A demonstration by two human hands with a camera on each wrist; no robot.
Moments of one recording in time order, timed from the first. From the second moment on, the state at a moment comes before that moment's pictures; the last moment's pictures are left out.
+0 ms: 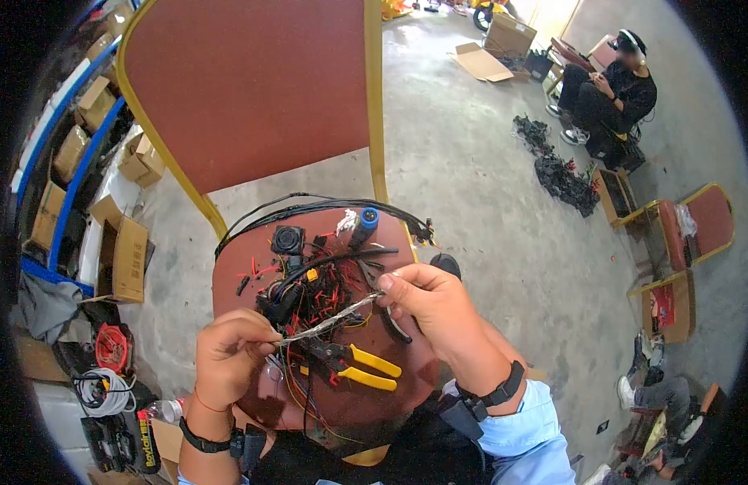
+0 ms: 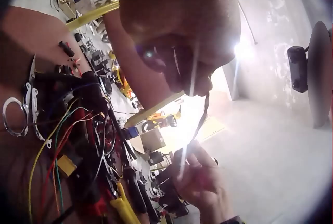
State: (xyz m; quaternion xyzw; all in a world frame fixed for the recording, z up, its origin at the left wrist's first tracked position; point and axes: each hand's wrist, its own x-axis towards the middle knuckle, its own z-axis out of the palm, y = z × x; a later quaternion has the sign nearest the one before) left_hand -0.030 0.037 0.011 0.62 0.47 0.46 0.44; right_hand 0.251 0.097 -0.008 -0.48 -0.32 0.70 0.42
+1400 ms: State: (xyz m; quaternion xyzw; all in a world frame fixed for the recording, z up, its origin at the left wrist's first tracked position) left_hand -0.038 0.044 0.015 0.75 0.51 0.39 0.12; right_hand 0.243 0.103 -0.023 -0.54 -0.66 0.49 0.18
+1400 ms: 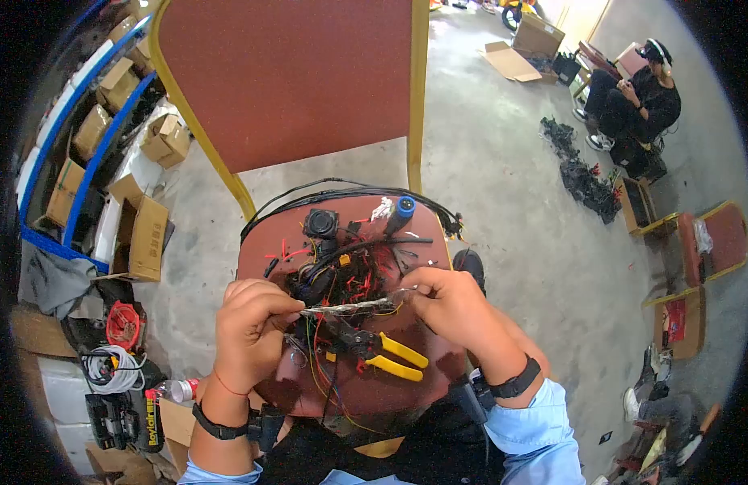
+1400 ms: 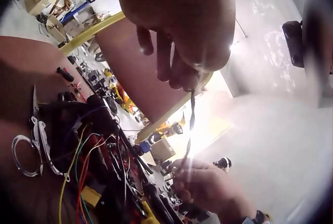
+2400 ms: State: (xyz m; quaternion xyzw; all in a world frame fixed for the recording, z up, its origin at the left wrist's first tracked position) left_hand -0.049 0.043 0.022 0.74 0.55 0.39 0.05; right_hand 0.230 0.089 -0.031 -0.52 -0.71 0.42 0.22
